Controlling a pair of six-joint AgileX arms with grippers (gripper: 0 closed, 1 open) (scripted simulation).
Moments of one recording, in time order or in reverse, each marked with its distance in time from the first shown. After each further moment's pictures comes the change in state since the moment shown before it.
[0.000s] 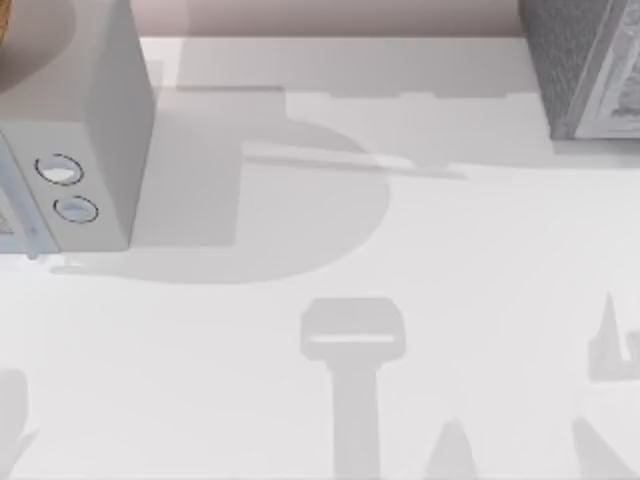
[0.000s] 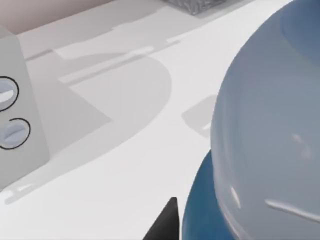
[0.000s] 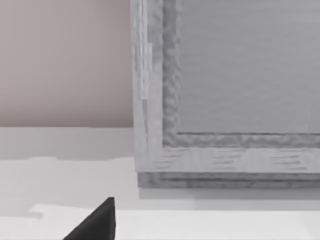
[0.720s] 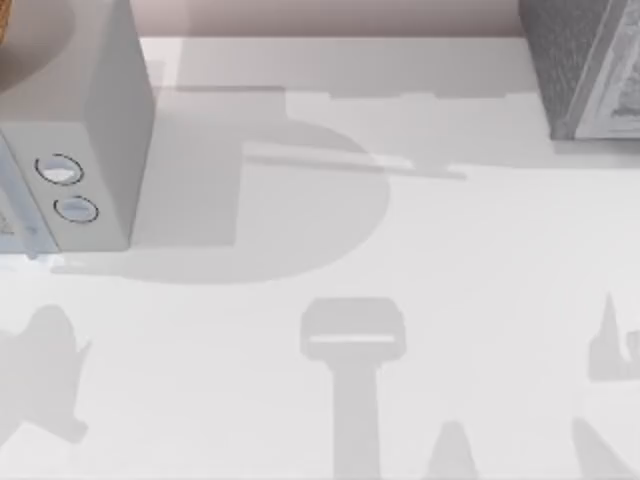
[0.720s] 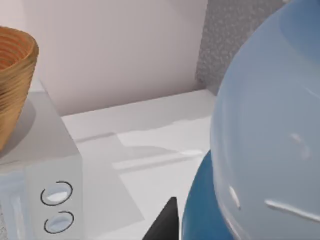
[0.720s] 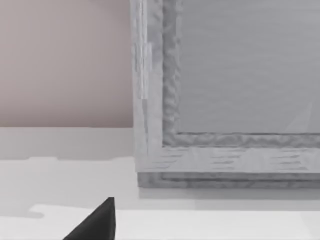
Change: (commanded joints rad) left arm 0.428 0.451 0.291 0.317 0.137 0.029; right arm 0.000 0.000 0.000 0.000 0.000 0.000
